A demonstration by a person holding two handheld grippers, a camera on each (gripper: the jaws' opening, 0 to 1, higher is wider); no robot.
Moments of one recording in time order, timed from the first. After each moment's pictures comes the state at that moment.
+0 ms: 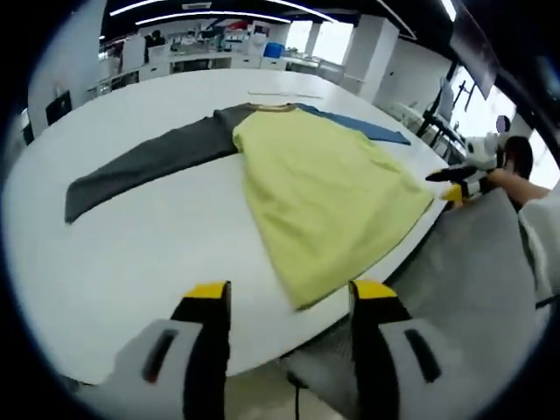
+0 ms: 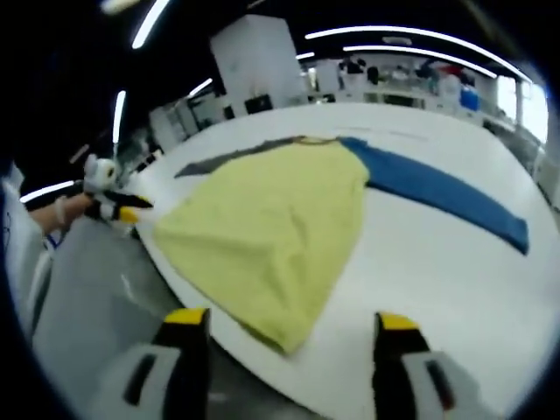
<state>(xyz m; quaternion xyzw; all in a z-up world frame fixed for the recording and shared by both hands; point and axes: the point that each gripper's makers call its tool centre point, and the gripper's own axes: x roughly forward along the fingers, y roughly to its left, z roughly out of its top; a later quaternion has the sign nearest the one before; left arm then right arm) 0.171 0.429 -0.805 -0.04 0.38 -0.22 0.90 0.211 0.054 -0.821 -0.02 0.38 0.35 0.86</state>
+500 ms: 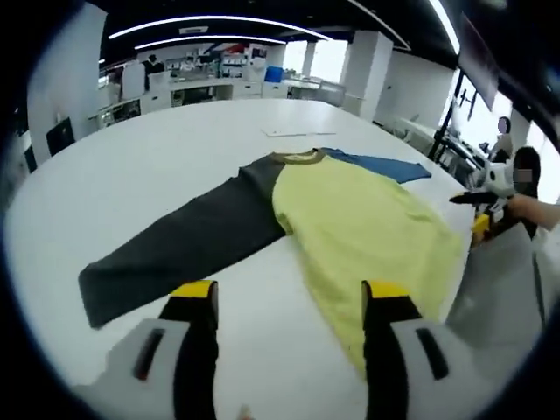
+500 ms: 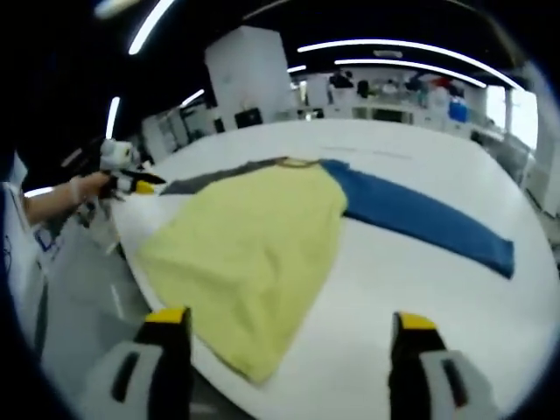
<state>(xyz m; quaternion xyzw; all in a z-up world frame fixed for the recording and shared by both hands) 0.314 0.462 -0.768 0.03 0.34 -0.23 0.91 0.246 0.044 -0.803 -0.03 0.36 0.32 0.87</state>
